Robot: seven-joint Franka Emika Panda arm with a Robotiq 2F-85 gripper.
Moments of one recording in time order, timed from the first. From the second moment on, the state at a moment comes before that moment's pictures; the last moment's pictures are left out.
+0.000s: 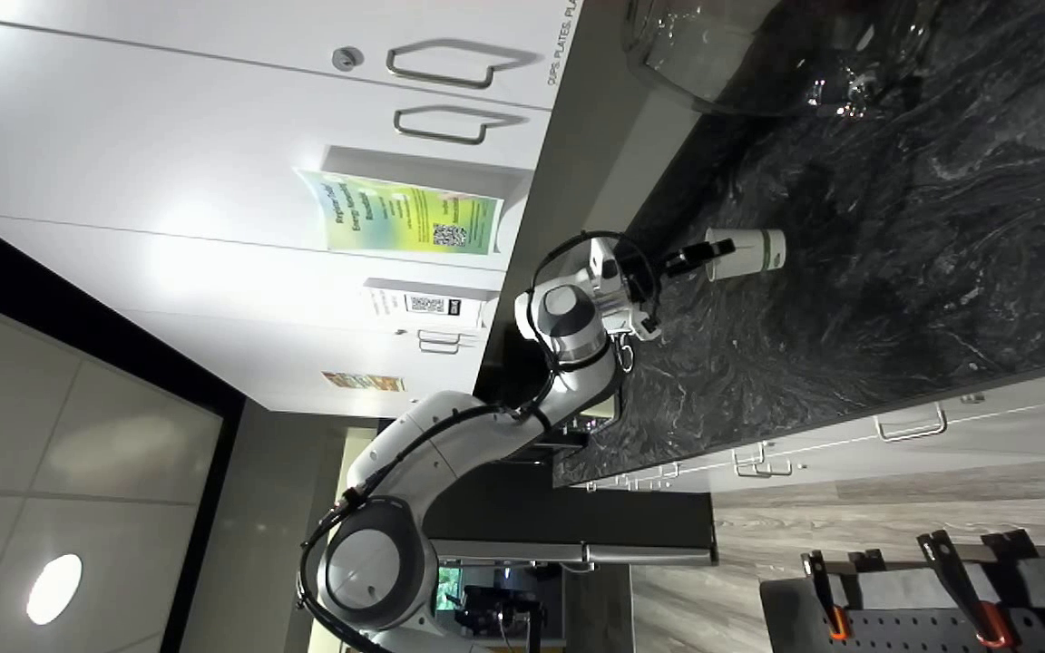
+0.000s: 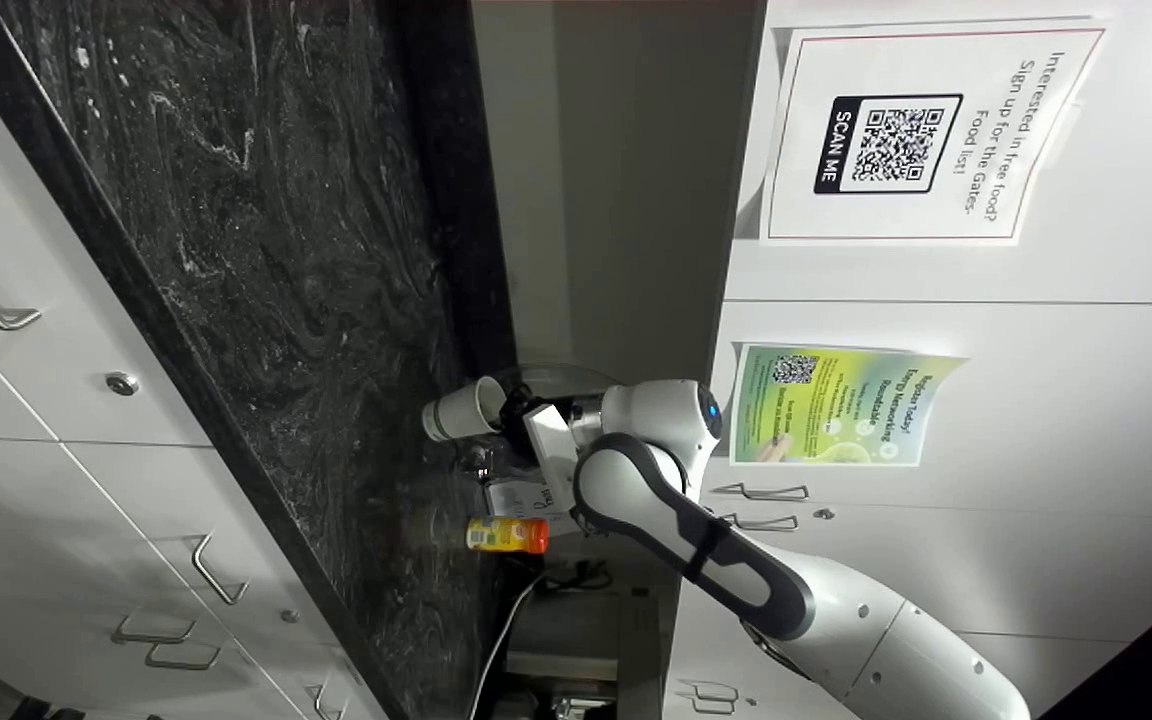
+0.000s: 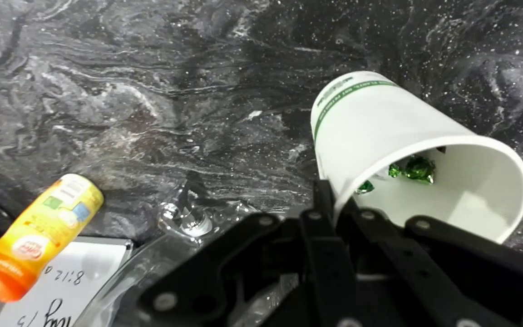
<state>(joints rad) 0.32 0.37 -0.39 -2.05 -0.62 2.56 0.91</state>
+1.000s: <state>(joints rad) 0.26 0.29 -0.07 -2.05 -0.93 1.91 1.09</state>
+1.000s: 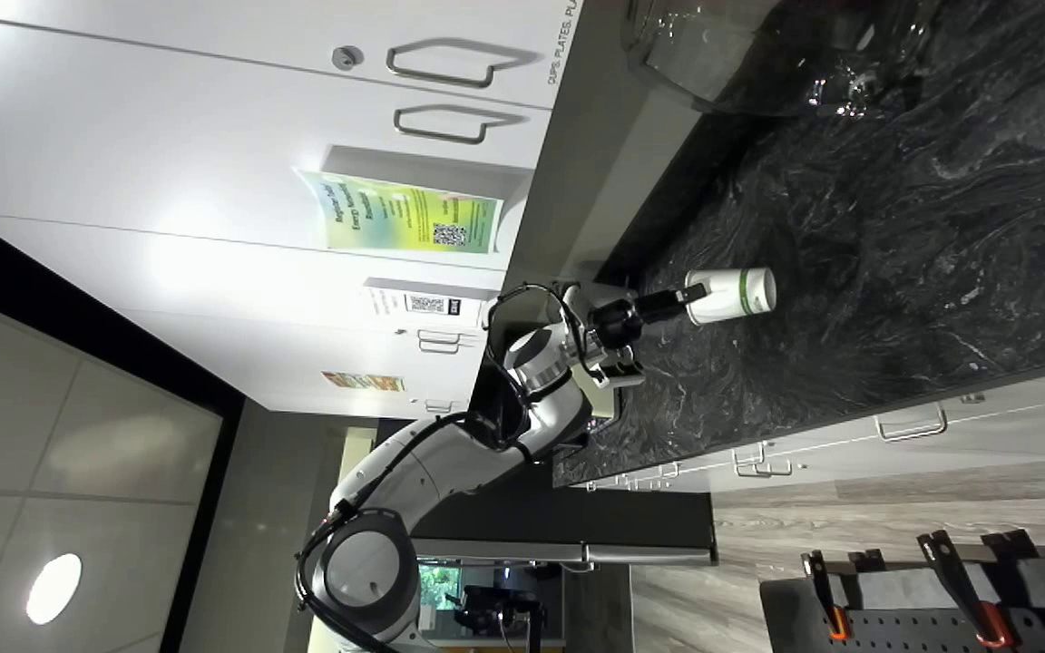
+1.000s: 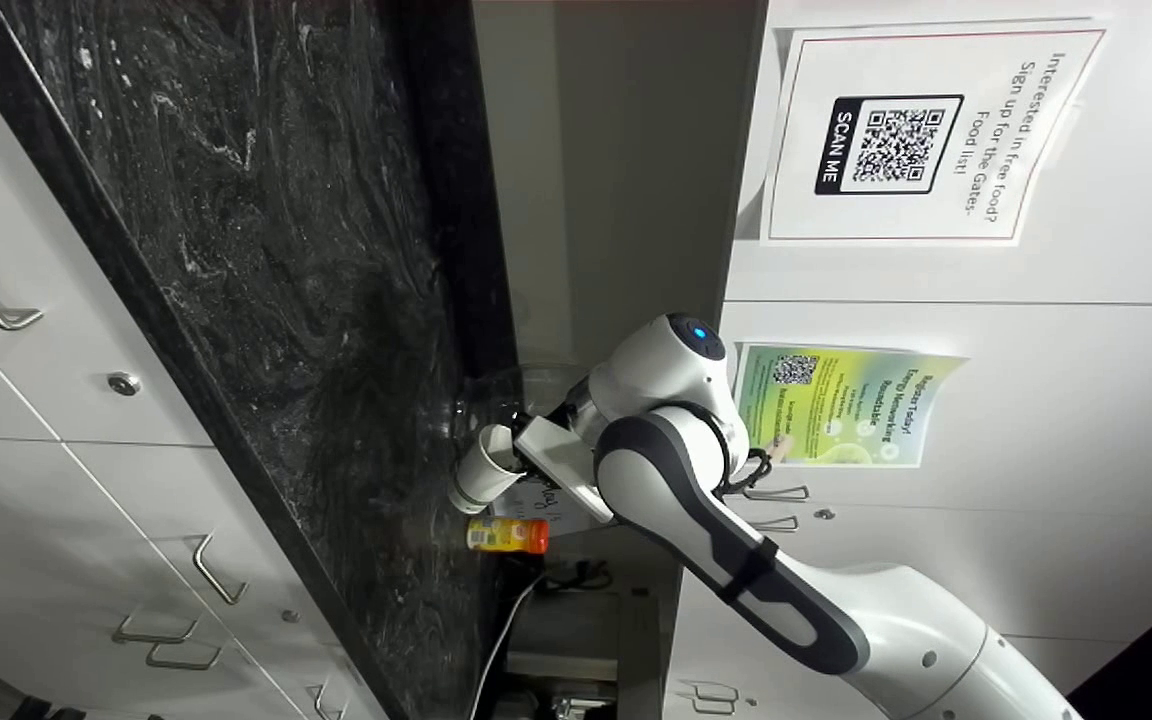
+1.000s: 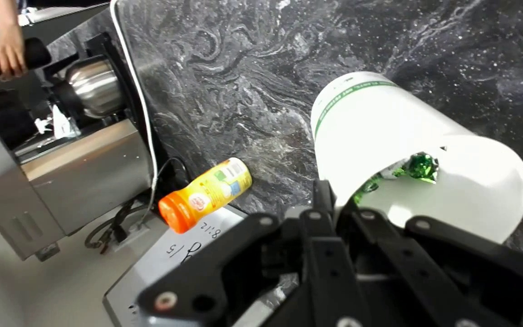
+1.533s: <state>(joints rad) 0.25 0.34 0.00 -2.00 -1.03 1.57 1.08</state>
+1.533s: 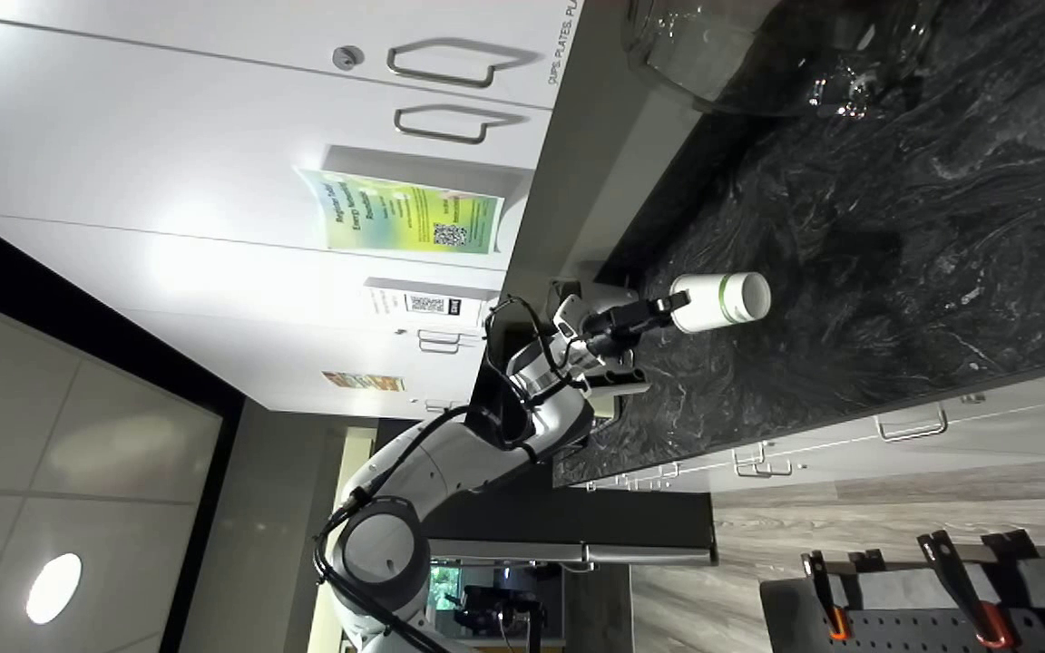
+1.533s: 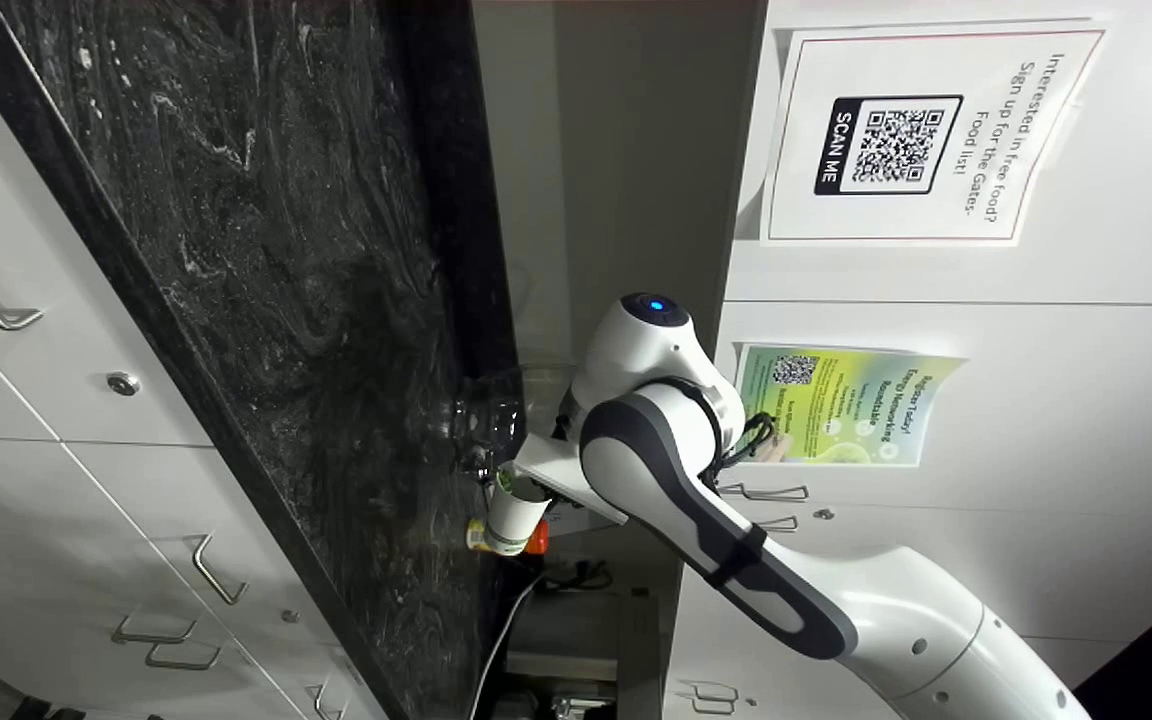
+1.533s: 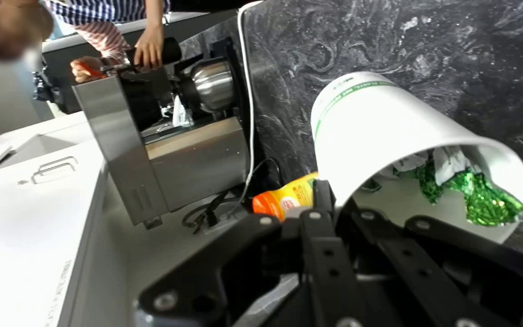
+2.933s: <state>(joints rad) 0.25 0.55 0.06 -1.78 -1.16 1.11 0.71</state>
